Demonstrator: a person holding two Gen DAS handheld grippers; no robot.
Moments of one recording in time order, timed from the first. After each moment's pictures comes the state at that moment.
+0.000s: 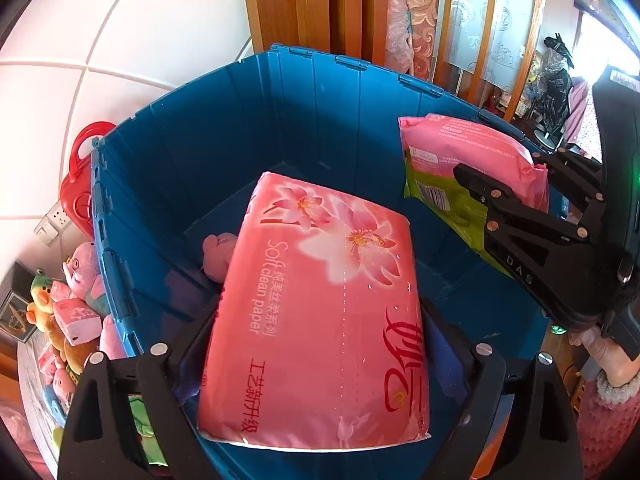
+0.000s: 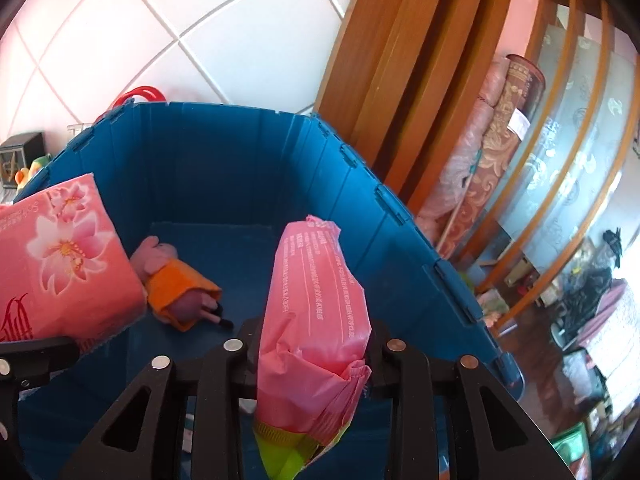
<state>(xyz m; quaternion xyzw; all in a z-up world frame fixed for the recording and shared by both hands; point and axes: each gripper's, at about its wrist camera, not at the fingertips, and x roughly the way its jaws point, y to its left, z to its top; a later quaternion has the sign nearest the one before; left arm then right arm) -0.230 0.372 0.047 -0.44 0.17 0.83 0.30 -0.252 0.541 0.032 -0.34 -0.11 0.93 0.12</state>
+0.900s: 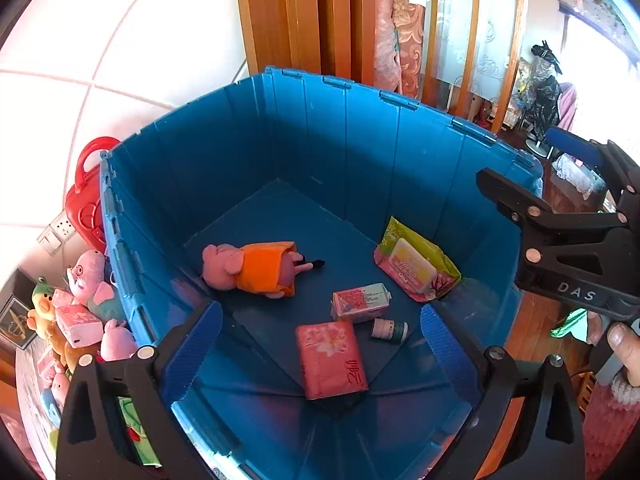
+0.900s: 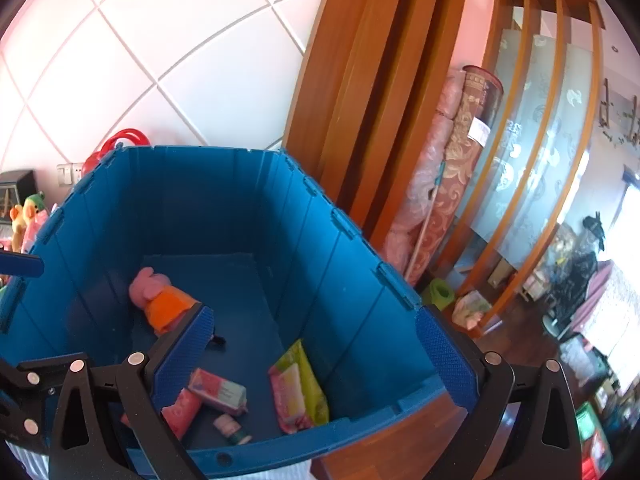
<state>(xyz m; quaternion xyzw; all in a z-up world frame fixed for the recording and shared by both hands) -0.203 0.359 0.056 -0.39 0.17 0.84 0.33 -0.197 0.543 0.074 -0.29 -0.09 0.94 0.16</state>
